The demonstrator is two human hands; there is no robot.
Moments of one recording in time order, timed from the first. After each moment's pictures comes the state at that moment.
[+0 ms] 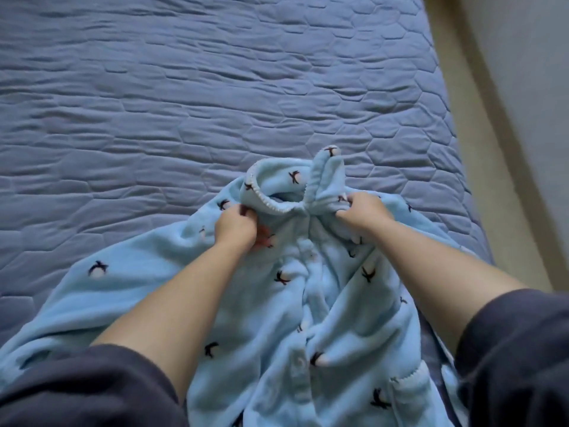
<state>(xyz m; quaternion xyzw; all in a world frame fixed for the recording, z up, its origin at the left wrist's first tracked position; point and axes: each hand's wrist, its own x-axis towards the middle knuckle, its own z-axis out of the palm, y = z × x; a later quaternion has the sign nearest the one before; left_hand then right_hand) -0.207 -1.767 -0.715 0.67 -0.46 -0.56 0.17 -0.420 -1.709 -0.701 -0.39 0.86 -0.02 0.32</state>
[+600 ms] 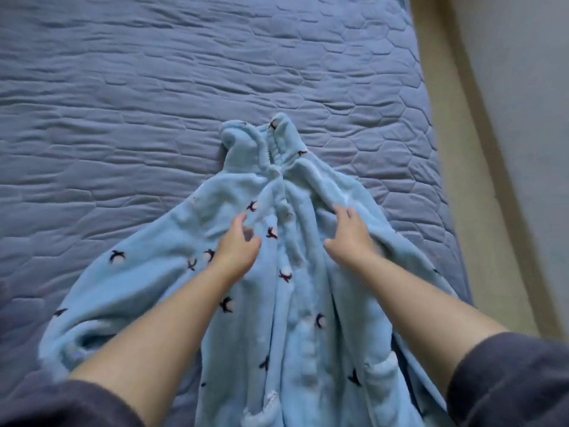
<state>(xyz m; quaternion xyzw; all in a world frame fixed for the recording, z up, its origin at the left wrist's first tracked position) -0.202 -1.747 -0.690 0.62 -0.59 -0.51 0.04 -0.401 -1.676 -0.674 -0.42 0.86 -0.04 0.29</state>
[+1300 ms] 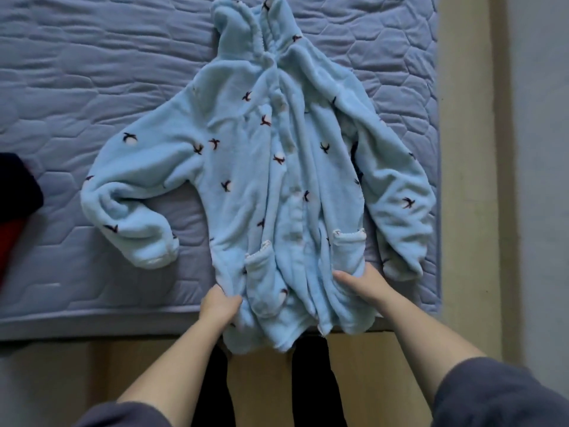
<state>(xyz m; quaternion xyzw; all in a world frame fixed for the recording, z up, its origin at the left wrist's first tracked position) -0.064 -1.469 -0.679 0.73 -0.42 -0.50 -0.20 -0.342 -1.379 -0.671 -0.12 0.79 -0.18 0.58</state>
